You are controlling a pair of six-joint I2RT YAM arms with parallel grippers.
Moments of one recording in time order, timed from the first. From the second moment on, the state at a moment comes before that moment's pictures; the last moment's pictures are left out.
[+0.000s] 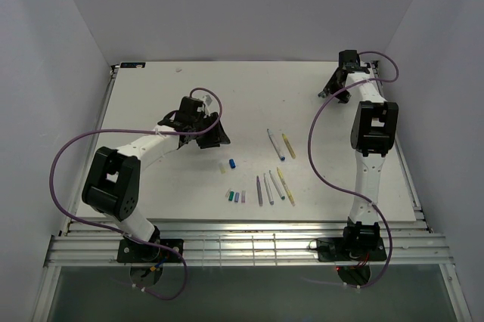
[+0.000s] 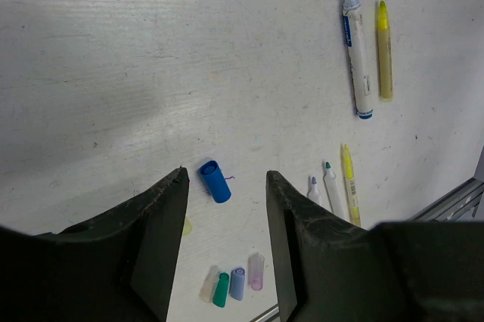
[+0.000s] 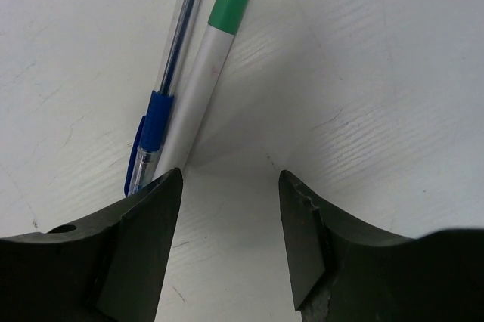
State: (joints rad) left arm -0.40 1.63 1.02 -0.25 0.30 -0.58; right arm -0.02 2.44 2.10 -0.64 0.16 0.52
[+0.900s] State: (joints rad) left arm -0.40 1.65 1.02 -0.21 0.33 -0.60; right arm -0.01 2.39 2.15 -0.60 0.16 0.51
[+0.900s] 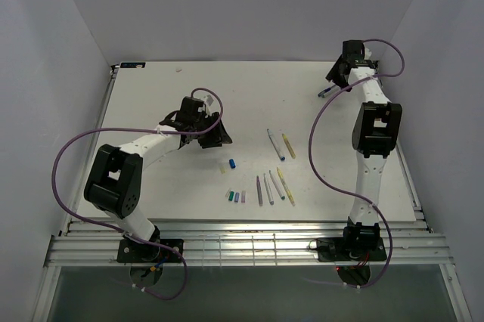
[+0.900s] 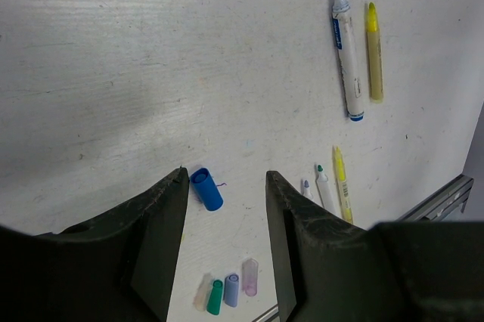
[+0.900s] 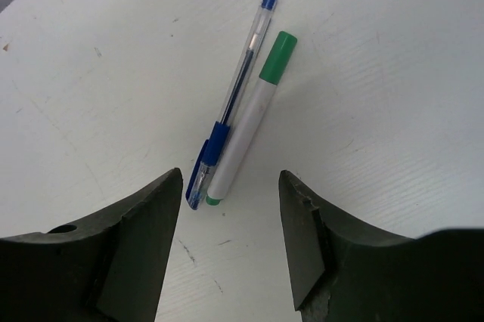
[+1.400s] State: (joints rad) left arm -0.39 1.66 0.99 -0.19 0.33 -0.61; right arm 0.01 2.46 2.15 -0.60 0.17 0.50
